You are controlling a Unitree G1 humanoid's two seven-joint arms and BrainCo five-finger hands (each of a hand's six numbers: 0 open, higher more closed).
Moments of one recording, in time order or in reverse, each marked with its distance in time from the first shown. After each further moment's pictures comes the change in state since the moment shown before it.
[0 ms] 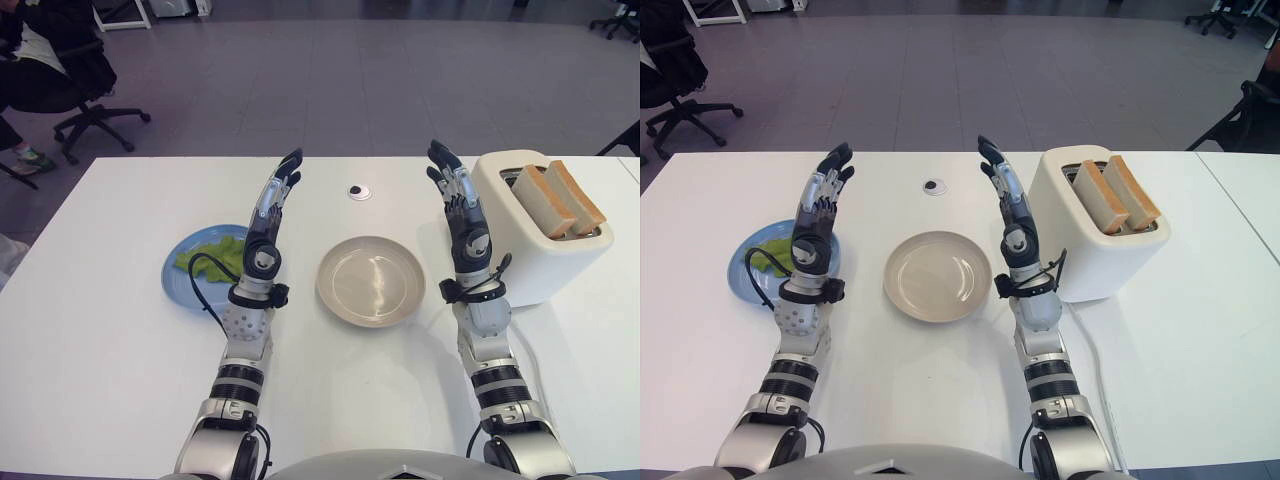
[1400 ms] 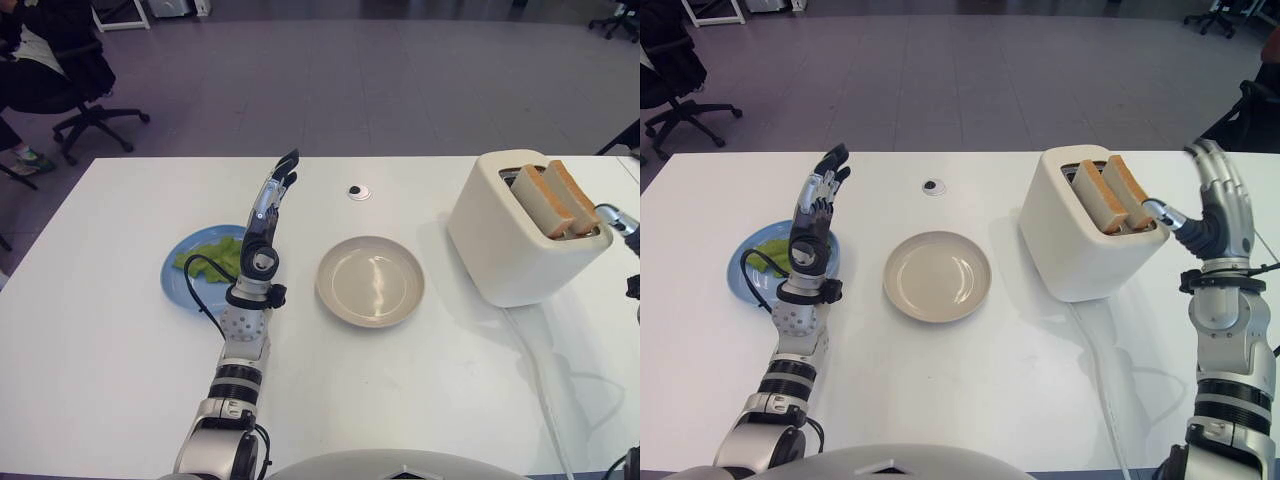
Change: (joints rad) left arm -0.001 0.004 0.019 0.017 0.028 -0.024 0.007; right arm 0.130 -0.627 -0.424 0.071 -0.544 0.364 -0.252
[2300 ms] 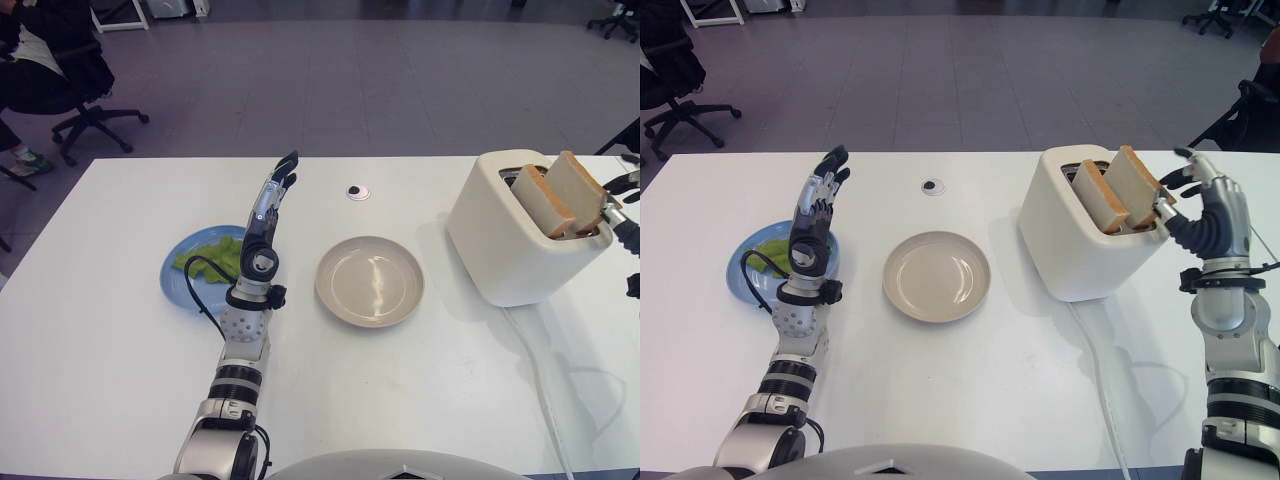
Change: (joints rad) left arm 0.002 0.000 0.001 0.010 0.002 -0.009 0.004; right arm -0.008 -0.067 0.066 0.008 0.204 -0.098 -0.073
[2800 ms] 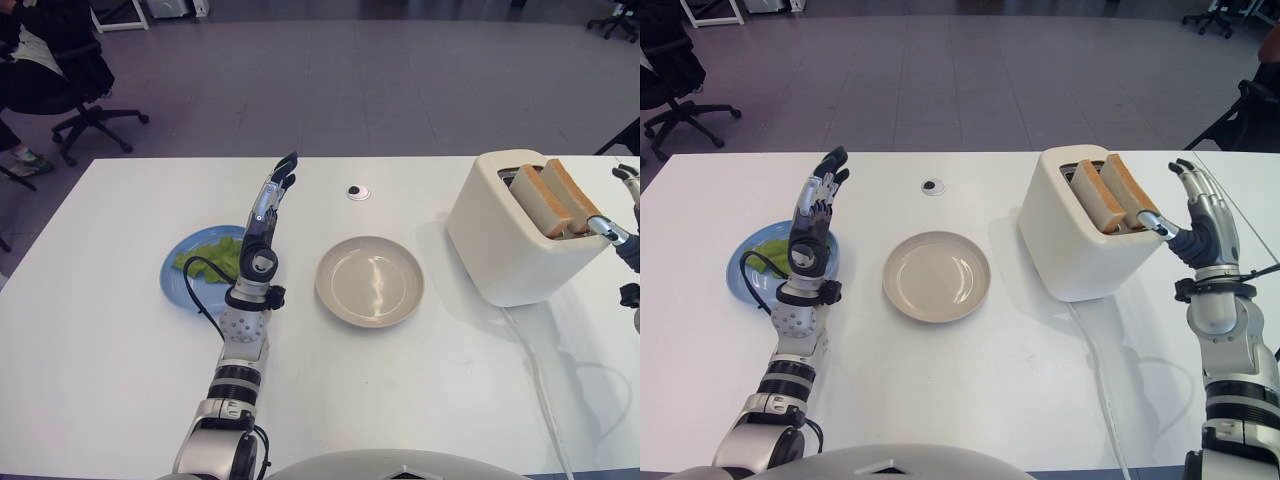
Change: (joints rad) left arm 0.000 0.006 0.001 0.006 0.001 -0.007 0.001; right arm 0.010 -0.013 0.070 0.085 -0.036 0.043 0.045
